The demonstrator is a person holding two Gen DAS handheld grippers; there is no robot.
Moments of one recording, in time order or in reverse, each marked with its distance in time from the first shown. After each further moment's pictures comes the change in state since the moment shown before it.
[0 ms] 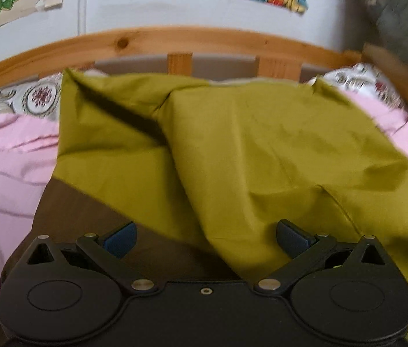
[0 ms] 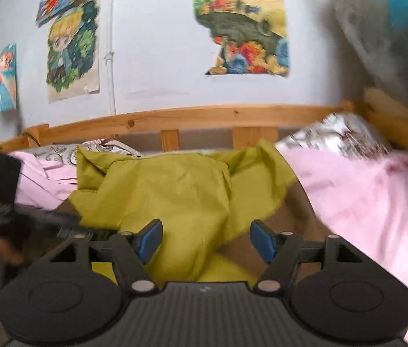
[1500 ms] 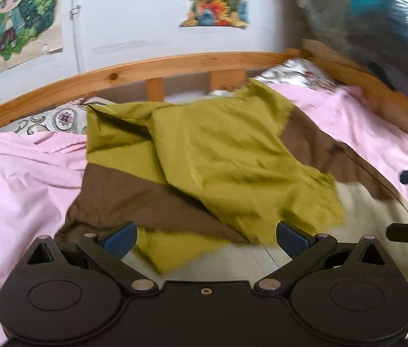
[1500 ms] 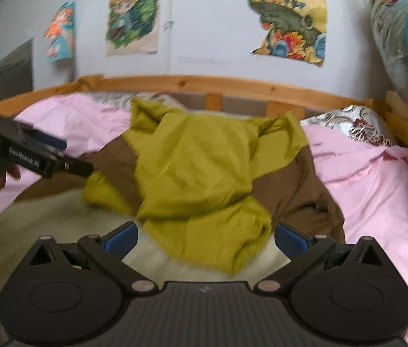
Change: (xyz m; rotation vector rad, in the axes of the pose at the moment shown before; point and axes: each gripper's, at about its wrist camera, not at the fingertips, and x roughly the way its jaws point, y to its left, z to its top) left arm -0.192 -0.044 -0.059 0.146 -0.023 -0.059; right arm -0.151 0.010 -0.058 -0.167 0.158 0.143
